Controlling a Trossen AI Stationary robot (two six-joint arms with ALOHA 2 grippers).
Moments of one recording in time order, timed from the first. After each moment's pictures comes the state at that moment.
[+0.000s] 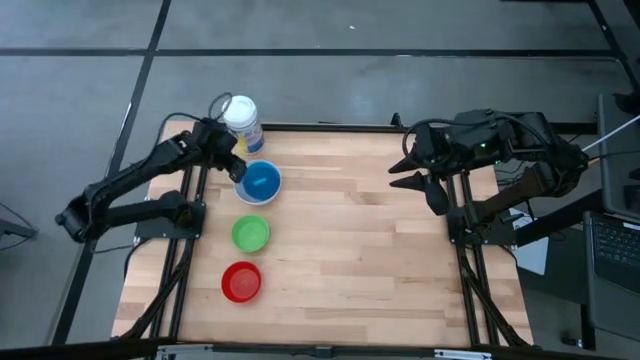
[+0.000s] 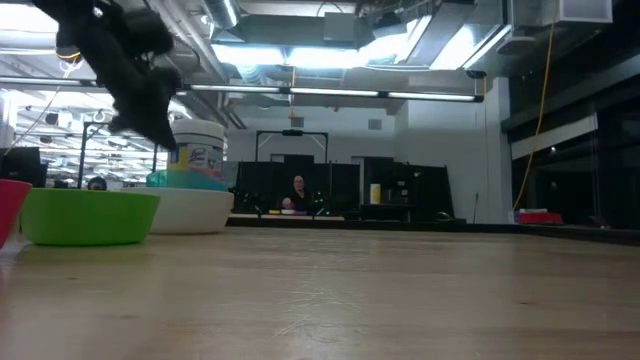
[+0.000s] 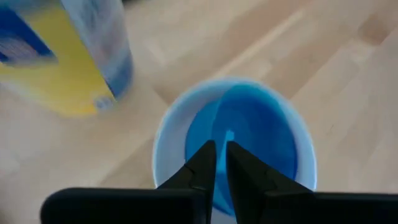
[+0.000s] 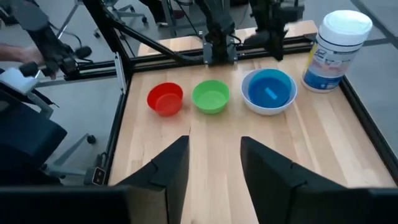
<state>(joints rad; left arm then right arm) 0.83 0.86 0.64 -0.67 0.18 -0.16 0.13 1.35 1.98 -1.21 0.02 0.20</state>
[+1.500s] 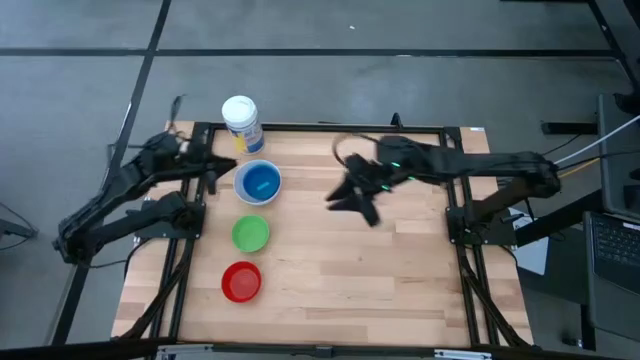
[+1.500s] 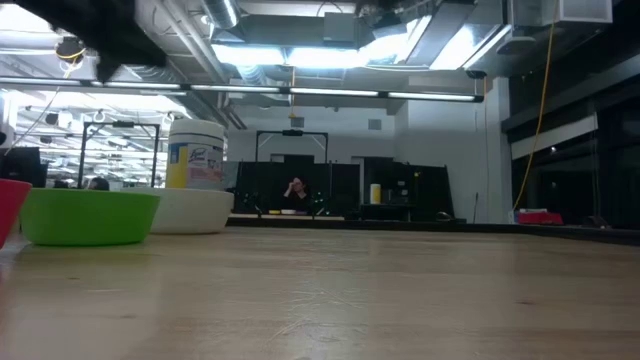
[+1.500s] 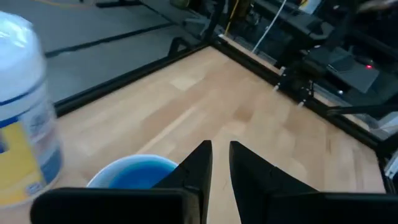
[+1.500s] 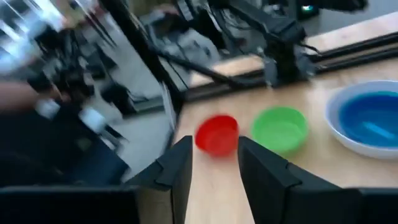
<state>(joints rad) 0.68 0.38 0.64 -0.62 0.26 -0.31 0.01 1.44 1.38 -0.32 -0.35 0.35</state>
